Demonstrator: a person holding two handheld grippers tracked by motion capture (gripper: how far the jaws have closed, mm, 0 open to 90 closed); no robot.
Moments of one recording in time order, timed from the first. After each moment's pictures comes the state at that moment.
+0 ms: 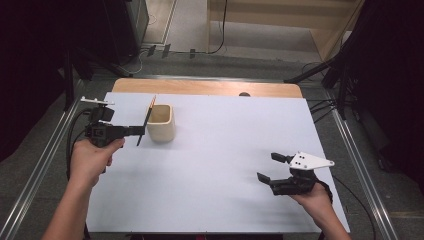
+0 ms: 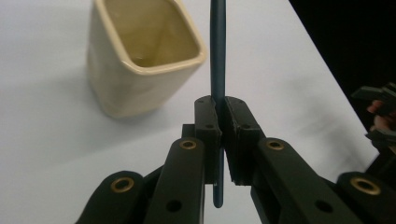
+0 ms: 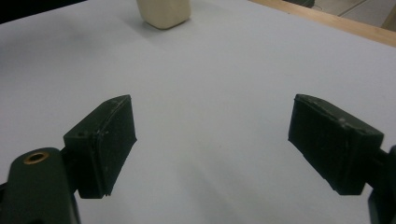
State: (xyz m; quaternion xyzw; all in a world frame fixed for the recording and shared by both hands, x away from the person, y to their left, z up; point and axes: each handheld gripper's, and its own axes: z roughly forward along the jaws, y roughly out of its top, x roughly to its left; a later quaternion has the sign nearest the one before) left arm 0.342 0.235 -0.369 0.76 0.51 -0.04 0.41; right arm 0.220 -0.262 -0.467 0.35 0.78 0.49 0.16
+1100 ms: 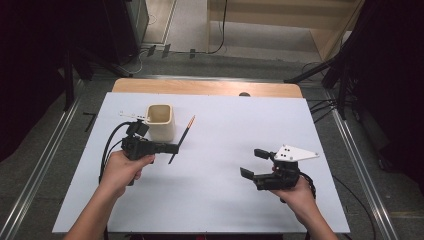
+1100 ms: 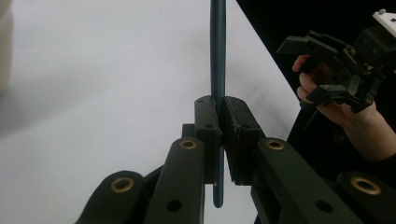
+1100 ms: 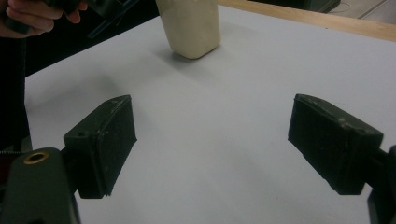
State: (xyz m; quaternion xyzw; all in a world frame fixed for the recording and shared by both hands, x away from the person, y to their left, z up) left arm 0.329 0.175 -0.406 0.78 0.41 -0.17 0.44; right arm 0.233 -0.220 -0.450 0.37 0.76 0.53 0.10
